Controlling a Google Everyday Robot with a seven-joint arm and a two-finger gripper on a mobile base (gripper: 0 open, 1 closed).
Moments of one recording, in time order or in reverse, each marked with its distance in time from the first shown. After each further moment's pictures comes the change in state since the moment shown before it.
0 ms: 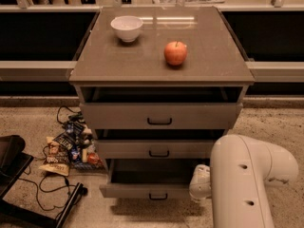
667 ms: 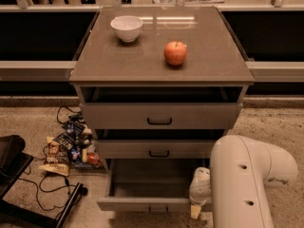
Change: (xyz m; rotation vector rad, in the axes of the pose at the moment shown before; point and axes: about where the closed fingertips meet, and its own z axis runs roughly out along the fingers) arm 0.001 0.004 0.003 -0.006 0.002 0.000
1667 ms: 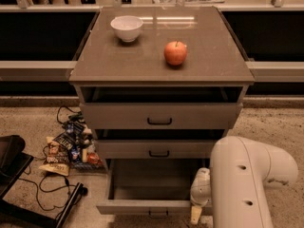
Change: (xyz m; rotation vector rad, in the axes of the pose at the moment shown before) arm 0.006 0.014 0.007 -0.038 -0.006 0.004
